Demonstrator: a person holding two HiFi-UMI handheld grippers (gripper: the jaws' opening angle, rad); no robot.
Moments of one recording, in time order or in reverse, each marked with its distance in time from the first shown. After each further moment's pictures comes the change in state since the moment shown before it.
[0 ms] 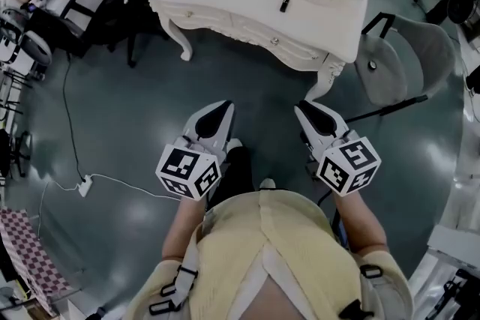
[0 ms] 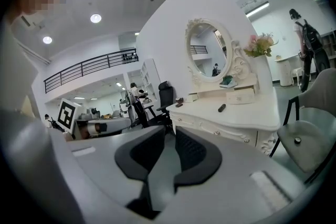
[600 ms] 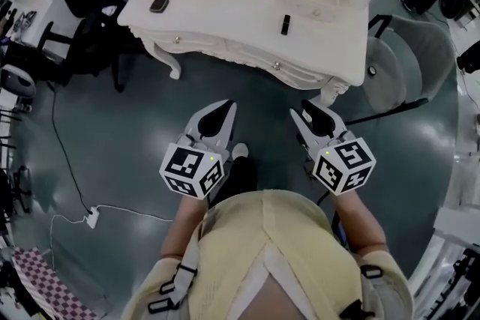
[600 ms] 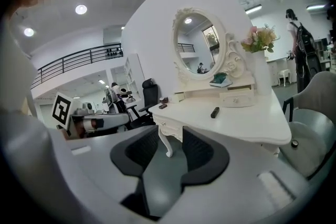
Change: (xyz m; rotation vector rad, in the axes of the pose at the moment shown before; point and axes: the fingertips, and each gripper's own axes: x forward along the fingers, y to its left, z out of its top) left arm 0.103 0.101 0.027 0.007 0.061 -0.117; right arm 0.115 -0.056 0.028 0.034 0.028 -0.163
